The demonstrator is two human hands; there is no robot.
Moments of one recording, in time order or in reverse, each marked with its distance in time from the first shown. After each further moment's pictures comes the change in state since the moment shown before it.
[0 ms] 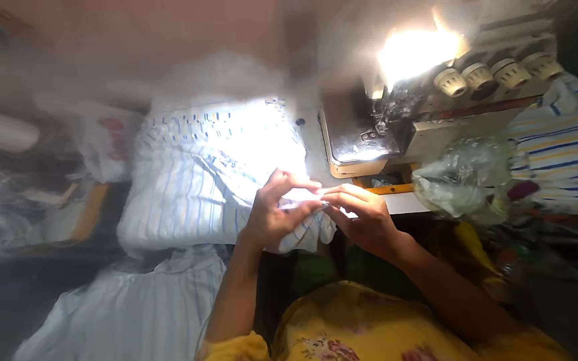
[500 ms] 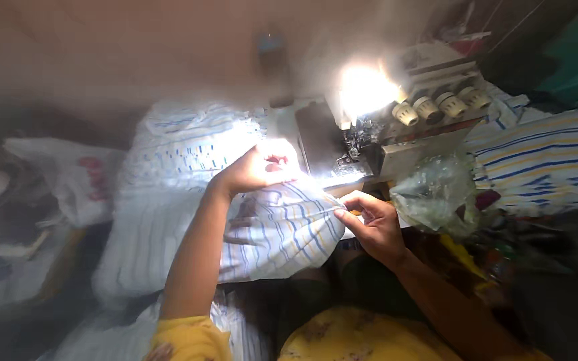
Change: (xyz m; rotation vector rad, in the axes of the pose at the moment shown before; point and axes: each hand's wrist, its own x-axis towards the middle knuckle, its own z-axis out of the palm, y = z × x) left_hand 0.121 -0.026 -0.041 -0.016 -0.505 -0.089; right_hand 0.001 0.008 -0.023 0.311 0.268 0.363
